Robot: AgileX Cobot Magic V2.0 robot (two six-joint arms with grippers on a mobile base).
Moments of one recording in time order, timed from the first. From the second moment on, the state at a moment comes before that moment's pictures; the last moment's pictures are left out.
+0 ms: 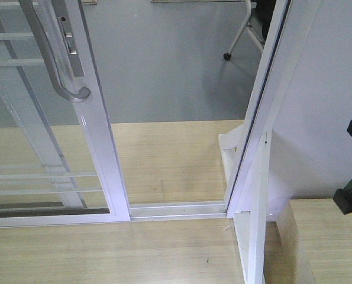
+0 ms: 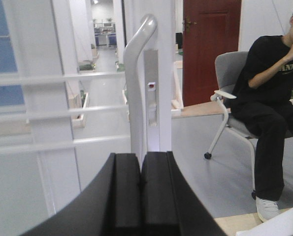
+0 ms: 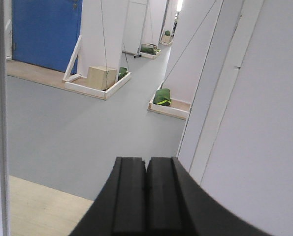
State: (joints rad) left arm 0.00 0.42 -0.20 0.51 -0.16 -0.49; right arm 0.23 0.47 -0.28 -0.49 -0.04 0.32
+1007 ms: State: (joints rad) left arm 0.00 0.34 -0.14 0.51 -0.10 -0.57; right arm 0.23 0.40 -0.20 -0.49 -0.04 0.33
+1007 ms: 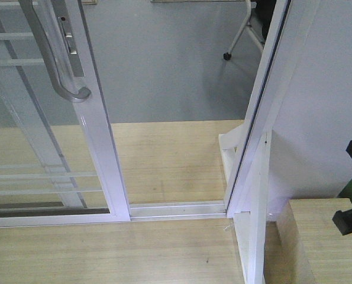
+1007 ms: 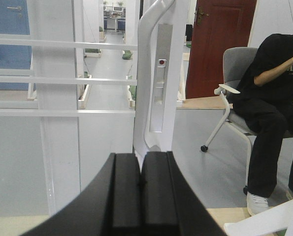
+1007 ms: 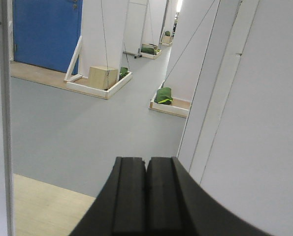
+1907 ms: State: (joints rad) left arm 0.00 0.34 -0.13 0.12 -0.09 -0.13; right arm 0.23 0.40 -0.20 -0.49 -0.04 0.33
